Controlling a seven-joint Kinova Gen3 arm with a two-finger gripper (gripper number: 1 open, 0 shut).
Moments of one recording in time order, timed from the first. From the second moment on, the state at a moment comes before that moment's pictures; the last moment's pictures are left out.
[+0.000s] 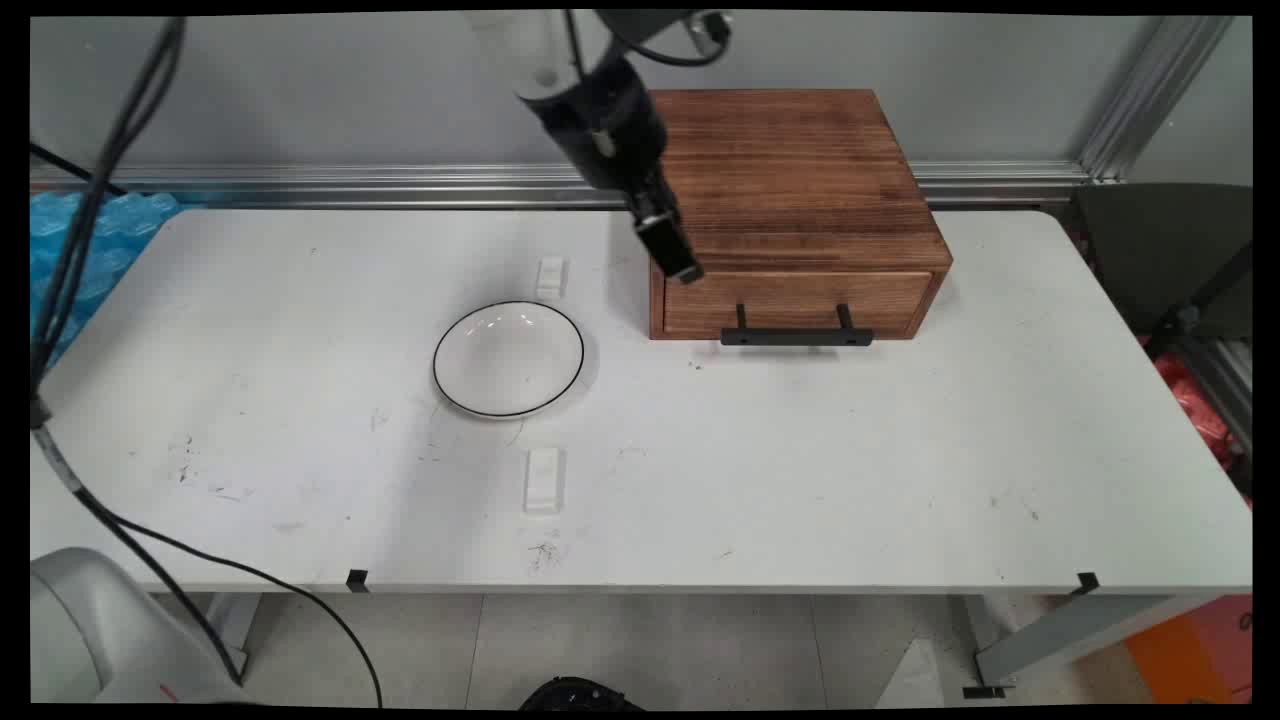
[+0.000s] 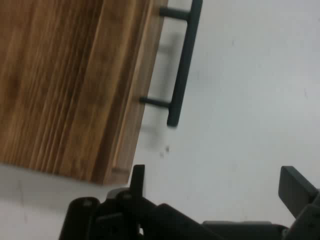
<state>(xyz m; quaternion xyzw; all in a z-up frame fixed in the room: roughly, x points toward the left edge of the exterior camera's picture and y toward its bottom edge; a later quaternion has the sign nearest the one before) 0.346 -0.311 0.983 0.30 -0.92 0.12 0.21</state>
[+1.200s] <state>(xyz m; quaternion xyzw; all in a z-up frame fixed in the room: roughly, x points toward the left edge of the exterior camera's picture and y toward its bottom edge) 0.231 -0.375 0.882 0.30 -0.92 0.12 0.20</state>
